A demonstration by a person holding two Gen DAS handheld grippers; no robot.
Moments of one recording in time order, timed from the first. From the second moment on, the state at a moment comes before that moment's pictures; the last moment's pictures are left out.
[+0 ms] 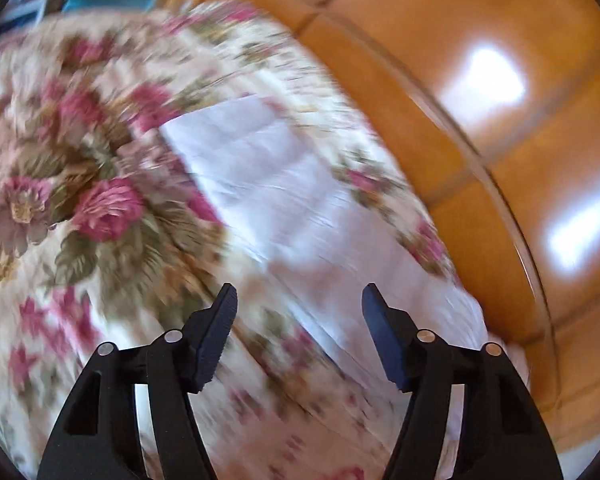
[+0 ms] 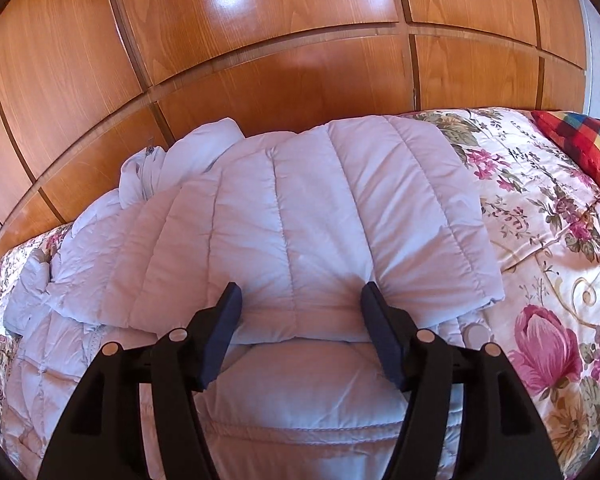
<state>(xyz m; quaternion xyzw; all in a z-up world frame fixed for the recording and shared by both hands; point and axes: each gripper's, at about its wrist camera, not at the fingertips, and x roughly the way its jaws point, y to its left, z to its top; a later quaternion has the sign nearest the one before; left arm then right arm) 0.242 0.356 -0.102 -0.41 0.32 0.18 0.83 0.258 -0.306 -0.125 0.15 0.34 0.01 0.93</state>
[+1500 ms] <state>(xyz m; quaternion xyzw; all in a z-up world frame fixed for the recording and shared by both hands) 0.277 0.157 0.090 -0.31 0.18 -0.11 0.93 0.259 -0.311 -0.130 0.18 0.33 0.02 0.93</state>
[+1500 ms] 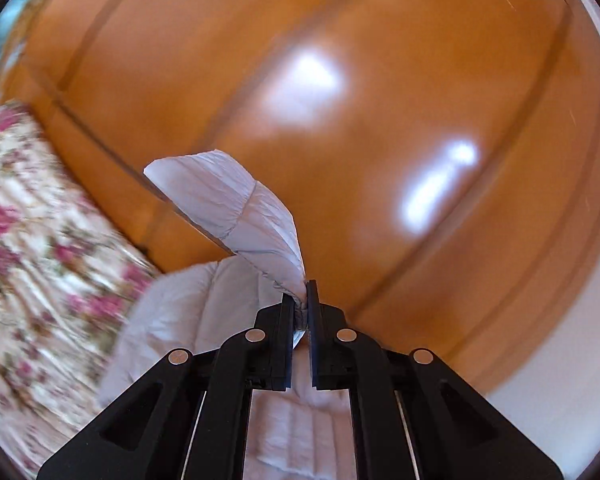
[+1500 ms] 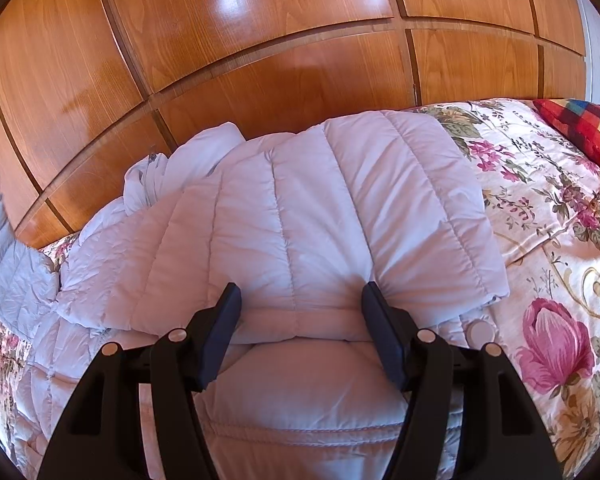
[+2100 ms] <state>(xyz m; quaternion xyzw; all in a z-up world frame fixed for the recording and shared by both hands) 0.300 -0.100 -0.031 -0.11 0.33 -0.21 0.91 0.258 -0.314 -0.129 0.20 0.33 0.02 0.92</state>
